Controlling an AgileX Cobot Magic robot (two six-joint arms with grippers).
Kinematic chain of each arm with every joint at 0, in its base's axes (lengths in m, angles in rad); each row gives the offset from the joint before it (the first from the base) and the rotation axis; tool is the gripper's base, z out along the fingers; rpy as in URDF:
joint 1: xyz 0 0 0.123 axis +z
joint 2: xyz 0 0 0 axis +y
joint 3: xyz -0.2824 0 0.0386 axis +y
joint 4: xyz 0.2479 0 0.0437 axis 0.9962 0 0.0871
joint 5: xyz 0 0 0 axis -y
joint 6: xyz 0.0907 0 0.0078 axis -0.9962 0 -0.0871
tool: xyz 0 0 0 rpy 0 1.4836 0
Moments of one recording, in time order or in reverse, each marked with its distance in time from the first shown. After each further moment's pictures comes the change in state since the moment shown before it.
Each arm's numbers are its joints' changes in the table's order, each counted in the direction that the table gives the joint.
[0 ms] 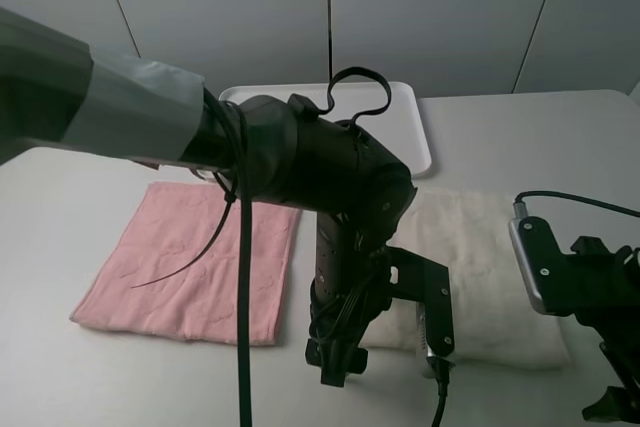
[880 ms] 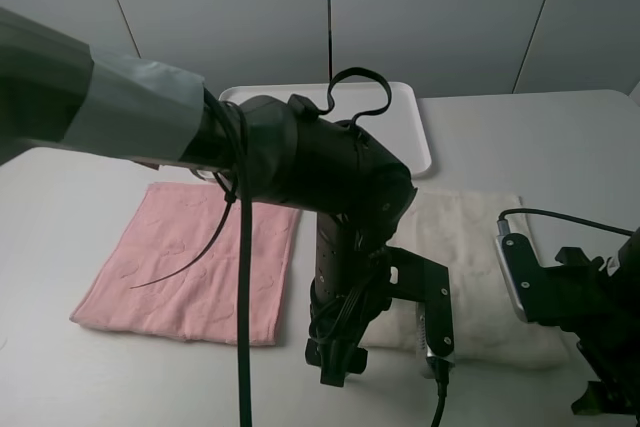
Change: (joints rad) left arm 0.000 0.000 0.000 0.004 0.002 0.000; right arm 0.000 0.174 0.002 -0.063 0.157 -0.006
